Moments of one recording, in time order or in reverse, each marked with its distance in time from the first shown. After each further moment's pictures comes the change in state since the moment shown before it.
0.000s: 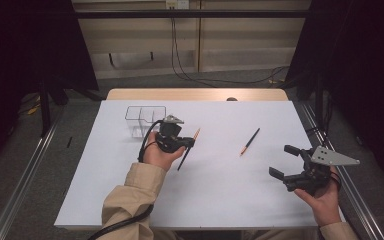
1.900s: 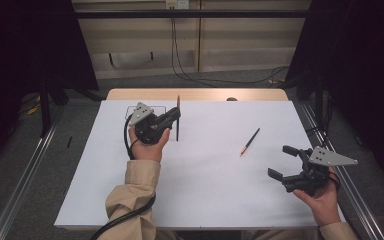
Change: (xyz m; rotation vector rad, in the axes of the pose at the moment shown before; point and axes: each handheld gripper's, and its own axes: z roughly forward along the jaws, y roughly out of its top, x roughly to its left) left arm 0.022 0.001 -0.044 -0.599 0.079 -0.028; right arm 0.002 0.000 0.002 0.014 0.014 -0.007
